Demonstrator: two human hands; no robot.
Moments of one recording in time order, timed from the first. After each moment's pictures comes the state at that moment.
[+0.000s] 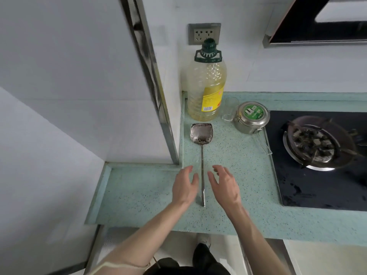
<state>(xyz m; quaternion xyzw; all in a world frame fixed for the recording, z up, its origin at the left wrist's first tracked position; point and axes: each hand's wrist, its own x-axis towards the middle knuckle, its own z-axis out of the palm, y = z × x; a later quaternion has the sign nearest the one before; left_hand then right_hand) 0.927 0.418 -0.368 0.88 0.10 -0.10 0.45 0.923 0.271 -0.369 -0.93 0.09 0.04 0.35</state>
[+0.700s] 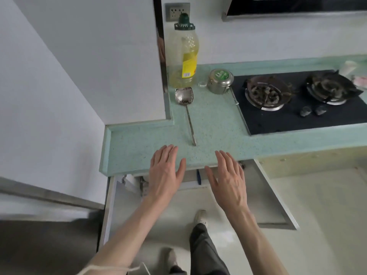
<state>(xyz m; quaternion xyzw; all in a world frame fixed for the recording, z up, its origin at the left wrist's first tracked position) 0.711 0.524 -0.301 0.95 -0.17 0.13 0.23 0.636 0.338 -0.291 -0.98 0.11 -0.13 0.14</state>
